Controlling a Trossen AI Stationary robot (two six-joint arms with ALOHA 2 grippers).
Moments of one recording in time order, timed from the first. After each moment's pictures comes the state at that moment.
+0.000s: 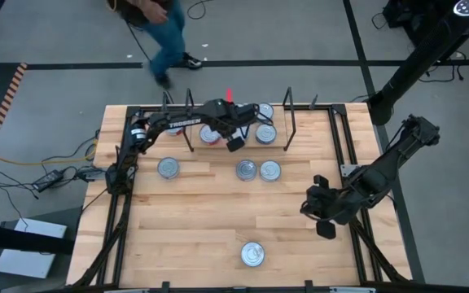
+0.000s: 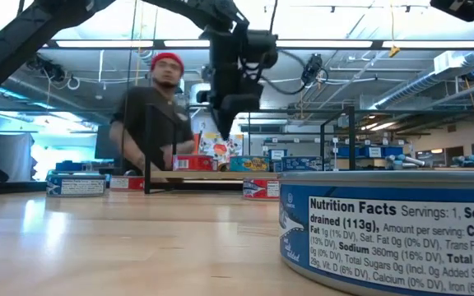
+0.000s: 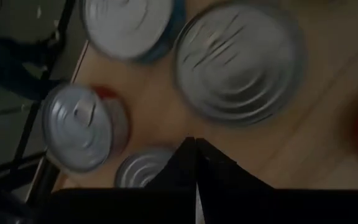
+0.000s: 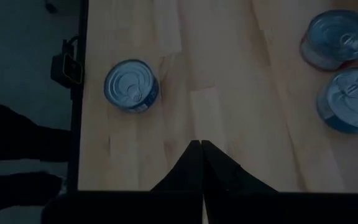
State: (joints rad) left arm 0.31 2.13 1.99 -1.20 -0.38 -0.16; right arm 0.69 1.12 1.03 -0.87 0.32 0.77
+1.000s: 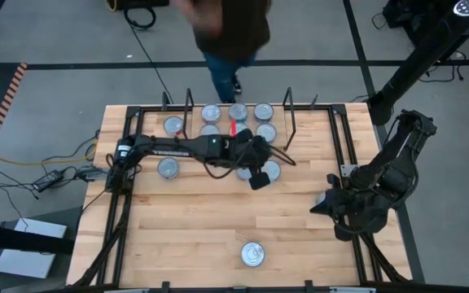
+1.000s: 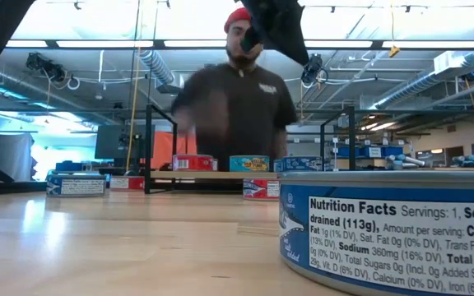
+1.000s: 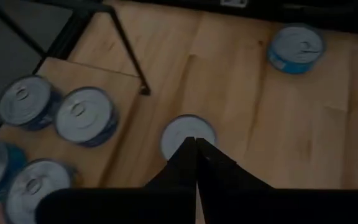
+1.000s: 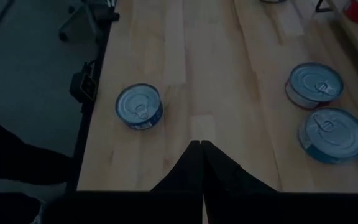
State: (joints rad) left arm -0.04 2.01 1.98 -0.78 -0.32 -0.20; right arm 0.90 1.03 1.03 -0.91 0.57 0.81
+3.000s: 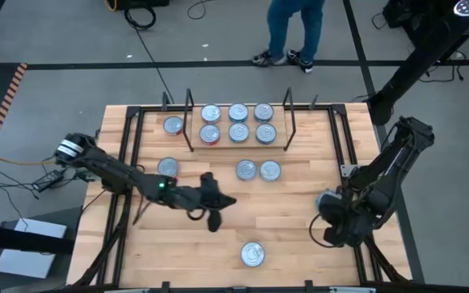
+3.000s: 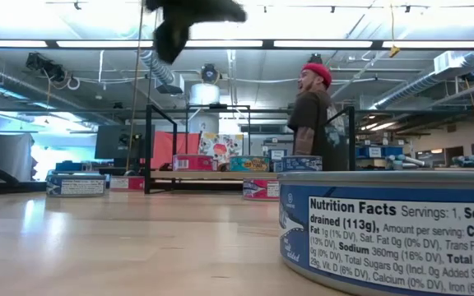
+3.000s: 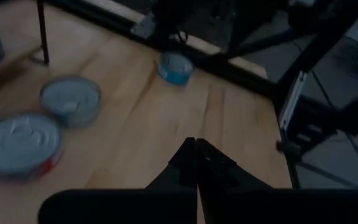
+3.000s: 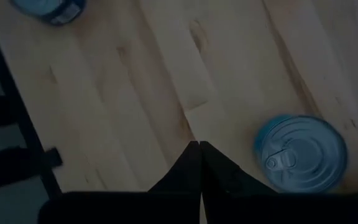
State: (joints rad) left arm -0.37 1.47 0.90 0.19 -0.40 -0.56; right arm 0.89 1.23 1.03 -1.18 0.24 1.34
